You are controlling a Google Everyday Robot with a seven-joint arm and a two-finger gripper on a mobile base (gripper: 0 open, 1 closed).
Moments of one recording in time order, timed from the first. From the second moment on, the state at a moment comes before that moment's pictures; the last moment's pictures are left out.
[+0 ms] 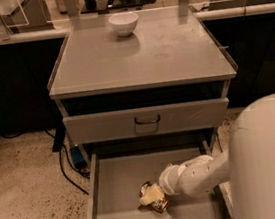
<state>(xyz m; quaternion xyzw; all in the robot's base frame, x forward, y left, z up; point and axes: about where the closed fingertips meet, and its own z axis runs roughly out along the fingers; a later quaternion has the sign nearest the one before) 0.530 -0.045 0.448 -0.35 0.88 0.14 0.29</state>
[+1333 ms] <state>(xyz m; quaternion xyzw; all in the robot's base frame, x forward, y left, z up) 0.442 0.007 0.411 -0.39 0.88 0.21 0.19</state>
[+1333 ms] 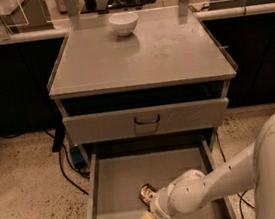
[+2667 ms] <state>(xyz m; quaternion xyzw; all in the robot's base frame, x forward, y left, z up) 0.503 0.001 0.382 -0.35 0.89 0.20 0.22</state>
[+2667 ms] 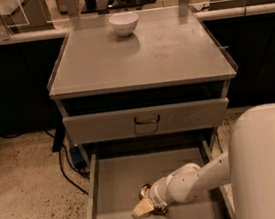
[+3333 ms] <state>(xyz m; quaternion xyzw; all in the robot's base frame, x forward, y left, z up) 0.502 0.001 0.382 -0.35 0.89 0.20 0.22</state>
